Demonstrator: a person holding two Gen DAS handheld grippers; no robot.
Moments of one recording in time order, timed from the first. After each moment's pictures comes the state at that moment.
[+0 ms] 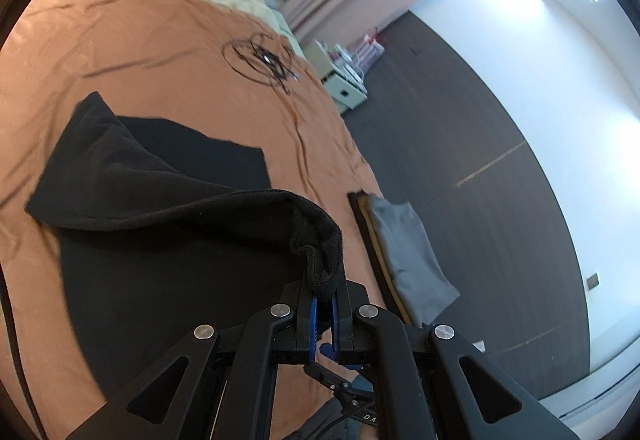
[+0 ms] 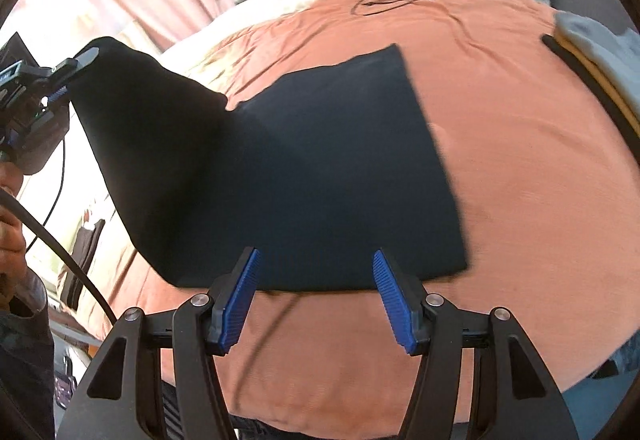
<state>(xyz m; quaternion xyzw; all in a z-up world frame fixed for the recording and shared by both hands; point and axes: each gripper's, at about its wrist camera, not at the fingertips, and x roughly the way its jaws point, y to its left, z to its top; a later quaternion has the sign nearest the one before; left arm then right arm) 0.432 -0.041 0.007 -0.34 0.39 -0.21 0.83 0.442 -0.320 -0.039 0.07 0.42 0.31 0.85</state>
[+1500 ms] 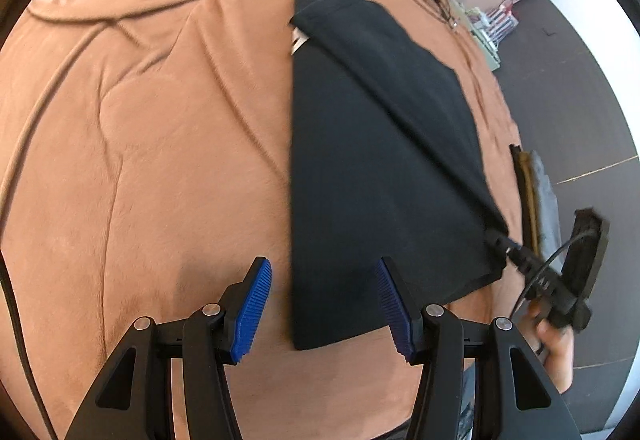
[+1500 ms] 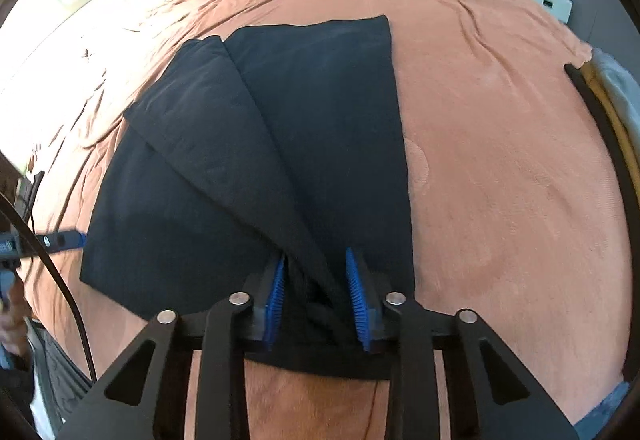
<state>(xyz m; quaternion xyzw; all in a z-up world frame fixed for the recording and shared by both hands) 0.364 0.025 -0.157 -0.33 0.54 -0.02 0.78 0.502 -0.258 -0.038 -0.06 0.48 0.27 0.83</state>
